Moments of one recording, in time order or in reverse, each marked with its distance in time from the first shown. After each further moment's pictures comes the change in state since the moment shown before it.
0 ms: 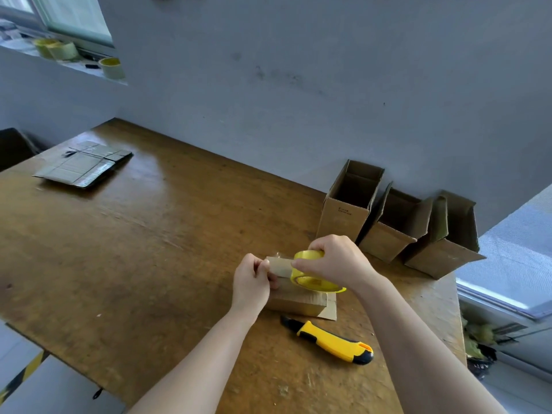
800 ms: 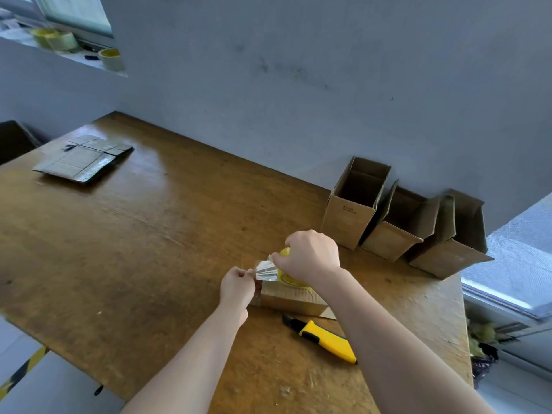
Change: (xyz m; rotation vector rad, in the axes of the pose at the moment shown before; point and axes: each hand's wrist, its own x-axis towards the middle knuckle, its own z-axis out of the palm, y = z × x) left_hand 0.020 -0.019 -0.012 -0.108 0.077 -0.461; right_hand 0.025 -0.045 0.032 -0.318 0.088 -0.026
